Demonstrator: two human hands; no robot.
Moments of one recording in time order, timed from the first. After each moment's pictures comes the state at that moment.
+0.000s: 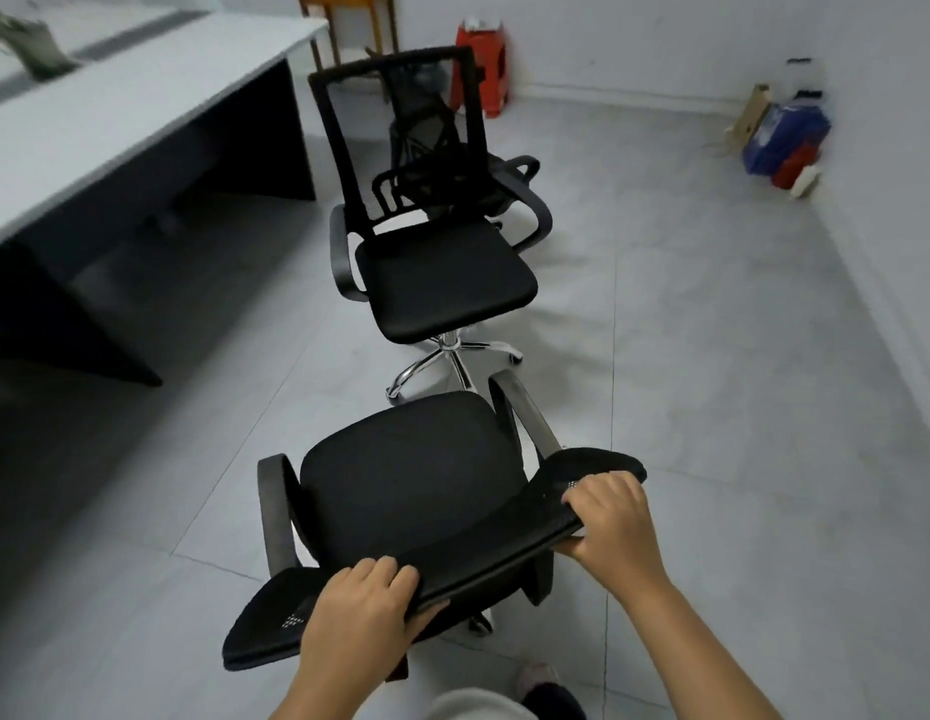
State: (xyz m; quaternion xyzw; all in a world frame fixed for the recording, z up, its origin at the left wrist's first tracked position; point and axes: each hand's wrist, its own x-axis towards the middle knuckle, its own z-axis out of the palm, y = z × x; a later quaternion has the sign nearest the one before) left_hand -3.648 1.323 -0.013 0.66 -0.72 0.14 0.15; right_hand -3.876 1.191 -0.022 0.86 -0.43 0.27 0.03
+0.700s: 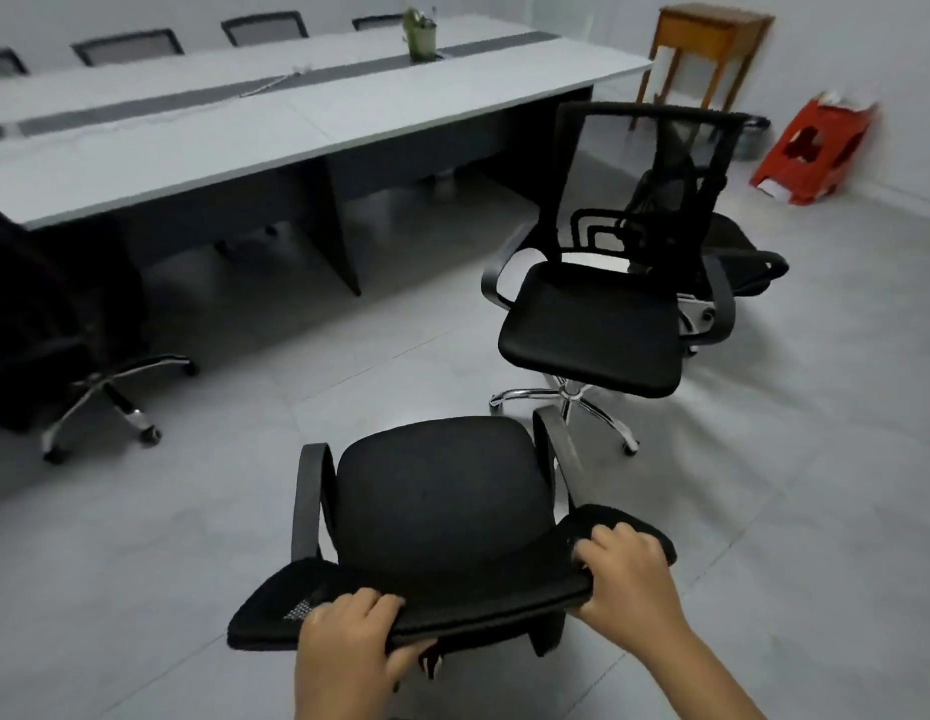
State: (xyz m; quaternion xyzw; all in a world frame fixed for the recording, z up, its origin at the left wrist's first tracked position) left_hand -3.858 1.256 -0.015 0.90 -0.39 0.12 0.17; right_hand -3.970 1.007 -0.009 0.98 -0.14 0.15 -0.03
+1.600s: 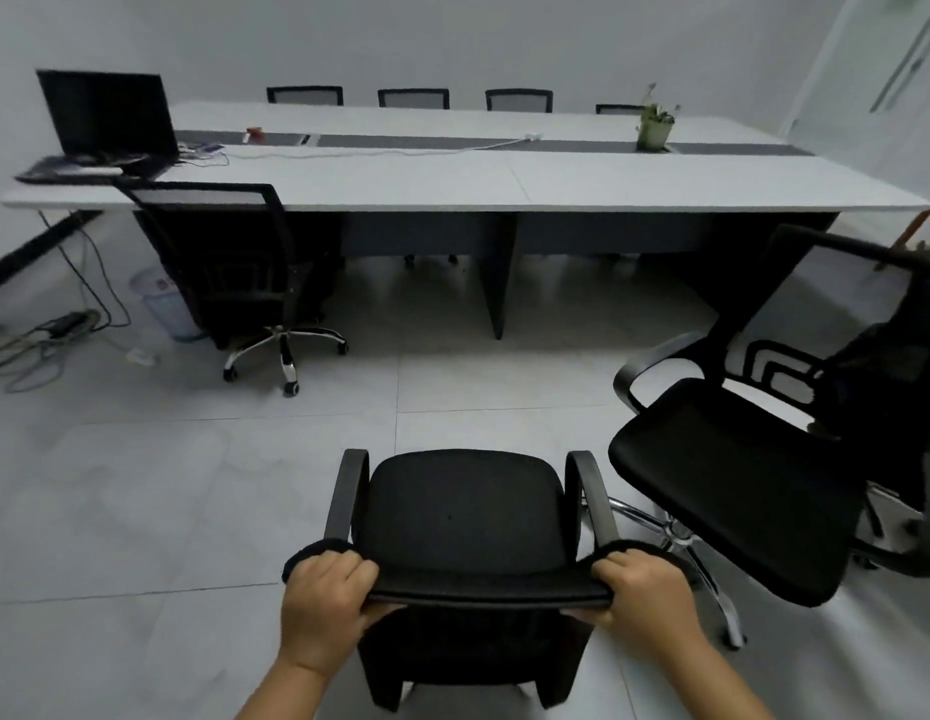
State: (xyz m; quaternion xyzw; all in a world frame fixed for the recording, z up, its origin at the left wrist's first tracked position) left_hand -3.817 1.235 -0.024 0.93 -0.18 0.32 0.08; right_hand -3.827 0.912 -0.010 0.97 0.13 0.19 -0.03
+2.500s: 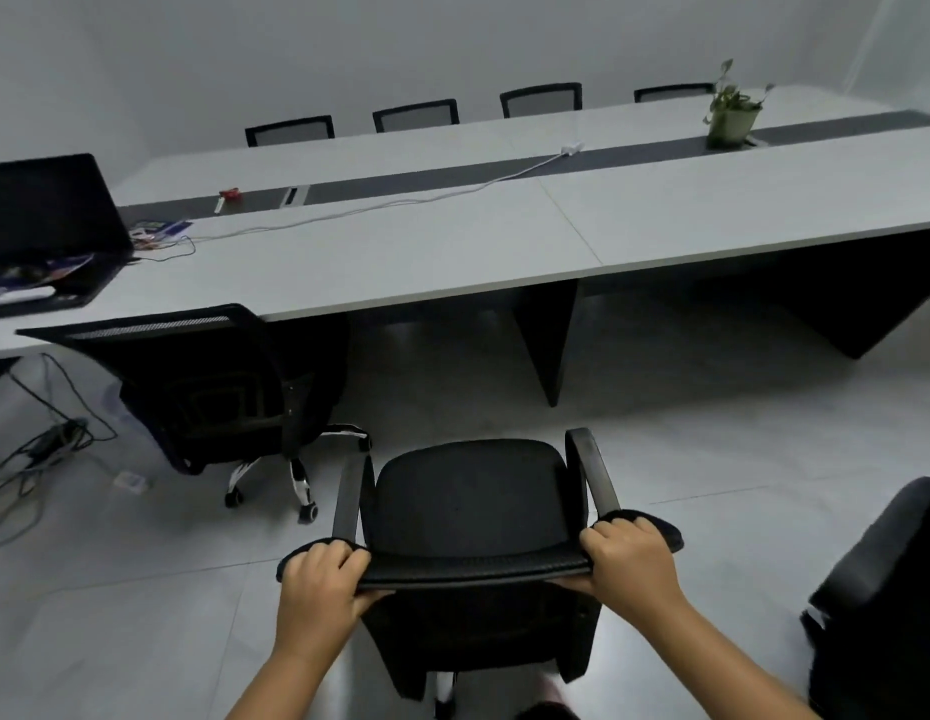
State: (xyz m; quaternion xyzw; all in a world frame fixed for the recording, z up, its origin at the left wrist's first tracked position) left_hand -3.306 1.326 -0.012 0.96 -0.17 0.23 0.04; right_hand -3.307 1.008 -0.017 0.95 0.13 0.27 -0.03
